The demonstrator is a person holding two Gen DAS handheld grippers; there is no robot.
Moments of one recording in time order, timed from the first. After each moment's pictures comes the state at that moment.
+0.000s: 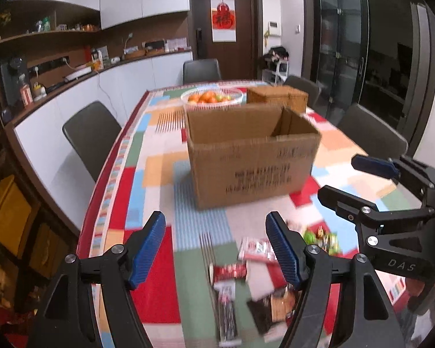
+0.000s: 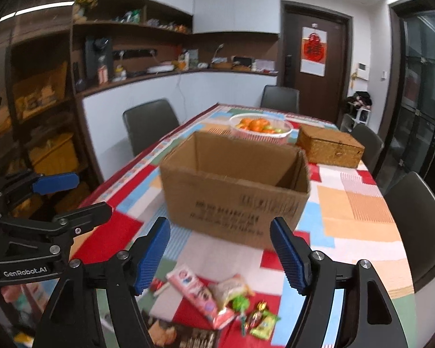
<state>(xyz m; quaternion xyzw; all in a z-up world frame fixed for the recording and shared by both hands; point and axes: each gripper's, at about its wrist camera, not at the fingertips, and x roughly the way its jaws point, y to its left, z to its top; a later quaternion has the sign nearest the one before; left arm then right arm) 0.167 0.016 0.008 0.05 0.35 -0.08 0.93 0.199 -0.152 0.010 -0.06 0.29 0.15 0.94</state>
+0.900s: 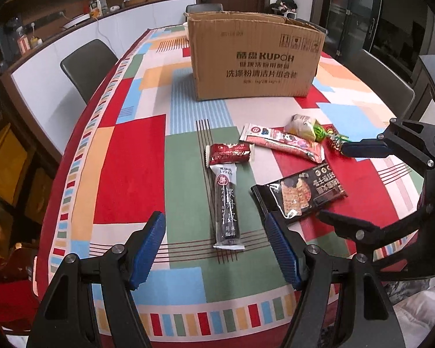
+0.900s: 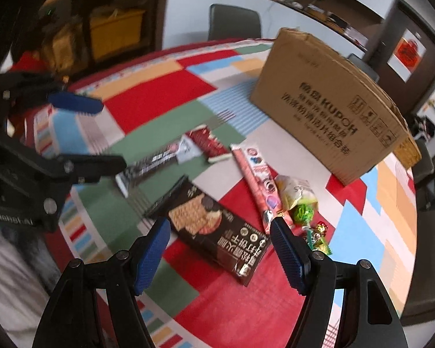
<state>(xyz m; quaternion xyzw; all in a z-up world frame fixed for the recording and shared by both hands) 0.106 0.028 -0.090 0.05 0.47 -0.07 0.88 0.133 -0.100 -0.100 -0.28 0.42 0.27 0.82</state>
